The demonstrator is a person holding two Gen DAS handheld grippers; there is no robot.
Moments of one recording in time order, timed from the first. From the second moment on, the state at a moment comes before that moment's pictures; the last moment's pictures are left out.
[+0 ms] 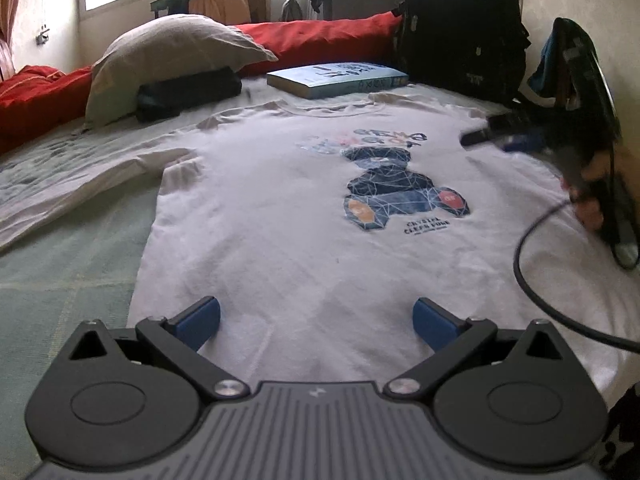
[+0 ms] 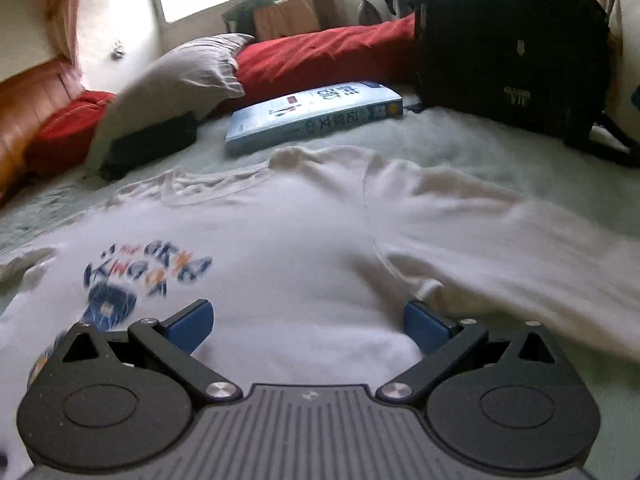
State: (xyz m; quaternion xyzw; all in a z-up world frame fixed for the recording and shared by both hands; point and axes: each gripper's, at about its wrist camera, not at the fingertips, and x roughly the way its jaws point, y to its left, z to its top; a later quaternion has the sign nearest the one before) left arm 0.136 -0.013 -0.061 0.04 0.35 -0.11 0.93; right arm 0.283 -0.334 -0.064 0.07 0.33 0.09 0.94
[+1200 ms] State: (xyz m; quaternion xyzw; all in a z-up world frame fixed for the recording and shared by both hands) left arm 0.120 0.009 -0.046 0.05 0.37 -0.13 0.92; right arm 0.116 -0.254 -0.067 -0.01 0.36 0.09 0.93
